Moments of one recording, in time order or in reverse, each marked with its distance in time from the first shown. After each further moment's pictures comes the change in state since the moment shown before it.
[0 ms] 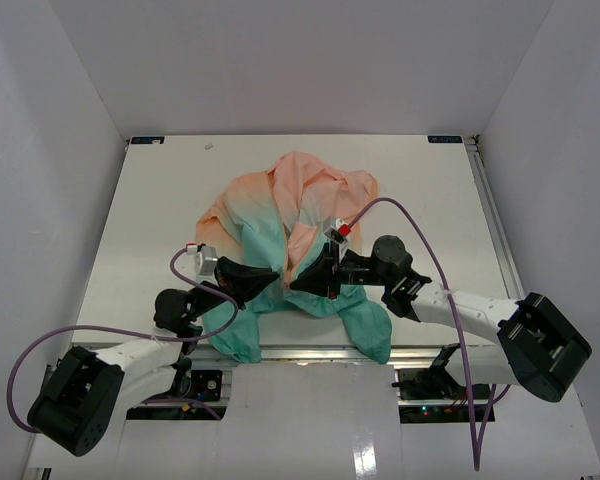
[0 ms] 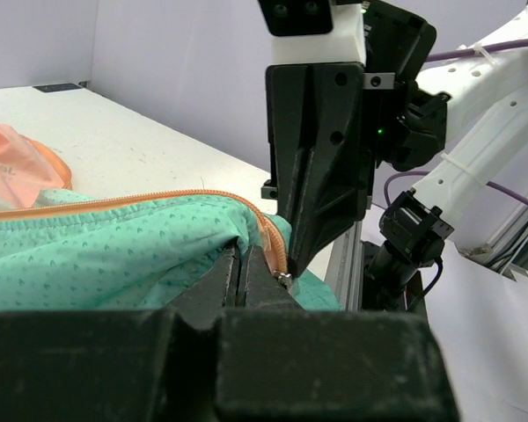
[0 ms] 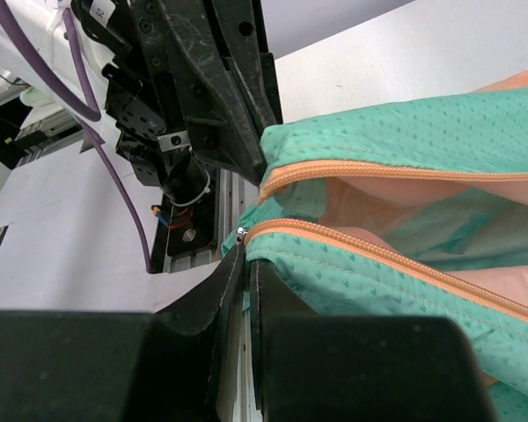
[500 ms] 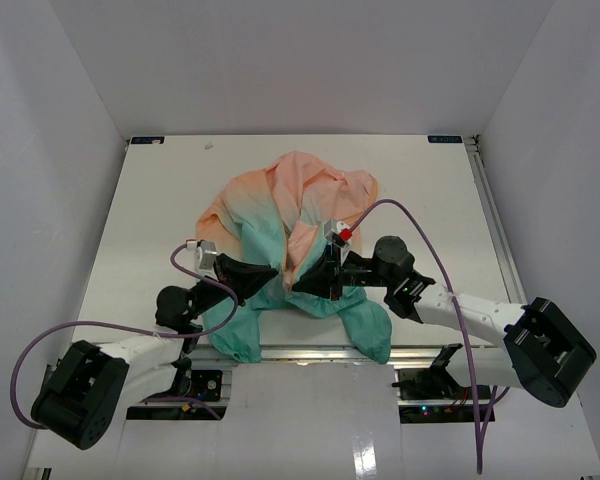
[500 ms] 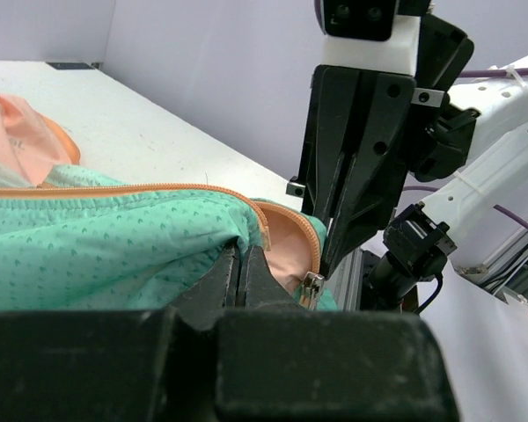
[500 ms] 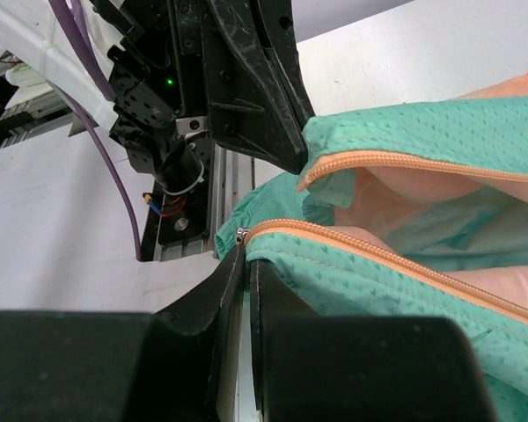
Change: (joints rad) left arm 0.022 0.053 0.000 0.001 -0.030 -0.064; right arm 0.000 -0.036 -0.004 -0.054 -0.010 -0.074
